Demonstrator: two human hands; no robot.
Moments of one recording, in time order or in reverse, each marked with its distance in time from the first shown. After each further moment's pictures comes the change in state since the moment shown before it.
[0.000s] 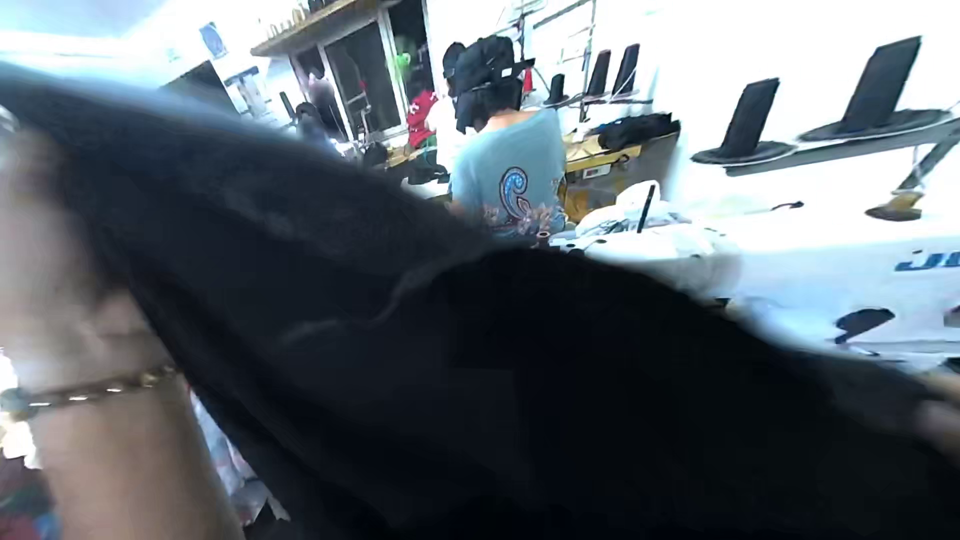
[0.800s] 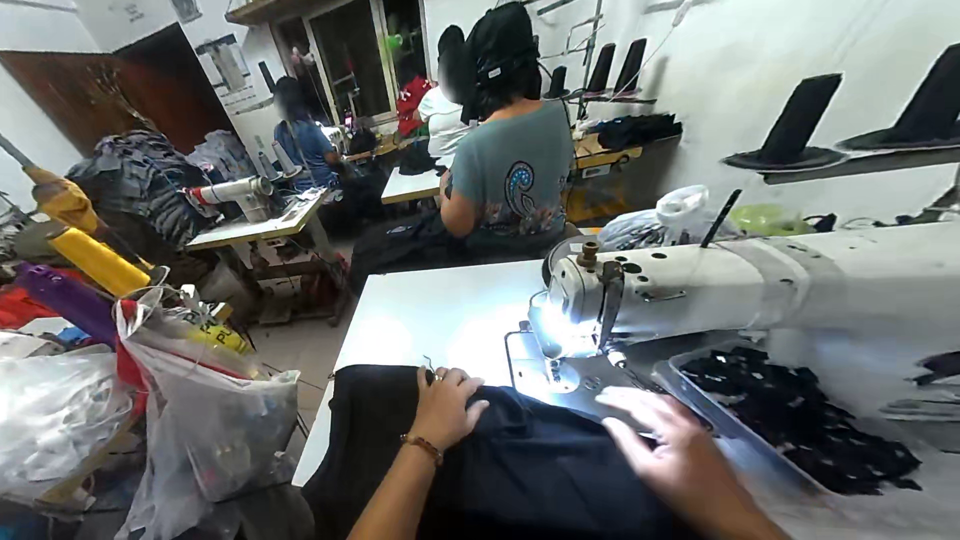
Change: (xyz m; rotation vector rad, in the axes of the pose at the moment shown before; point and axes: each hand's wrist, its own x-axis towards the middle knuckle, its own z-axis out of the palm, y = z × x) left_hand -0.206 -0.316 0.125 0.951 -1.090 -0.134; right_hand 0.051 0.181 0.081 -0.858 -0.207 -0.395
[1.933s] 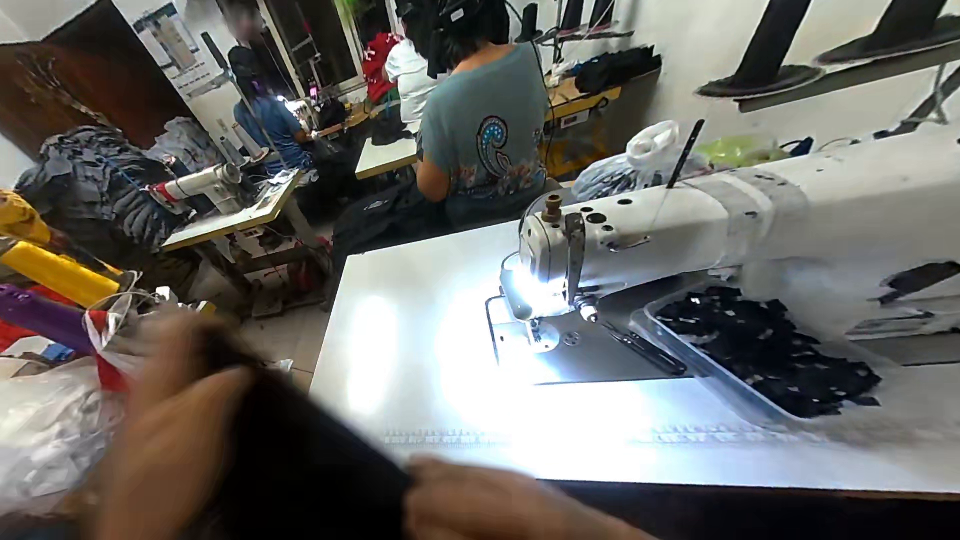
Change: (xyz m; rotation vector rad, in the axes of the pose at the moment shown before) left_hand -0.147 0.005 -0.260 -0.540 0.491 -0.063; right_hand 0.007 -0.190 -0.010 0.654 -0.099 -0.698
